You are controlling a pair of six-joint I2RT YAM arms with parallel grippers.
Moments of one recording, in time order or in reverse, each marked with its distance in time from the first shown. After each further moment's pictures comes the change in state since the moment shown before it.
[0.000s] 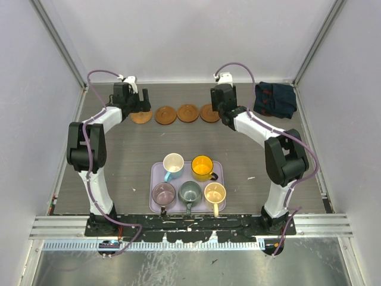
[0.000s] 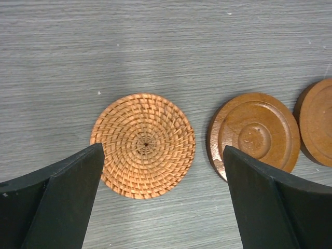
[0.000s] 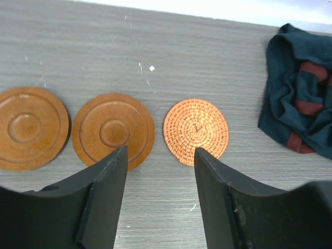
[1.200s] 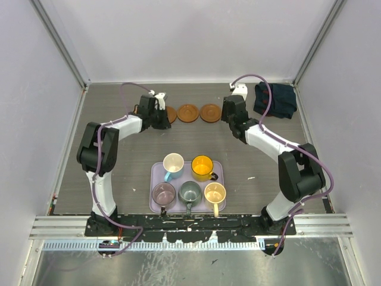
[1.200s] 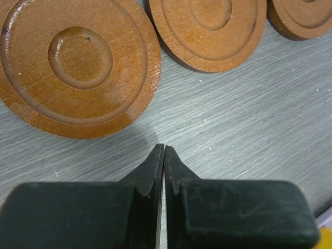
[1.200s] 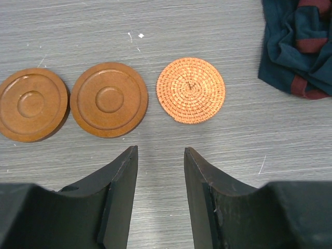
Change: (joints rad) left arm -0.223 -0.010 -0.114 -0.034 0.190 -0.087; right arm -0.035 -0.232 -0.269 0.049 -0.045 0.192
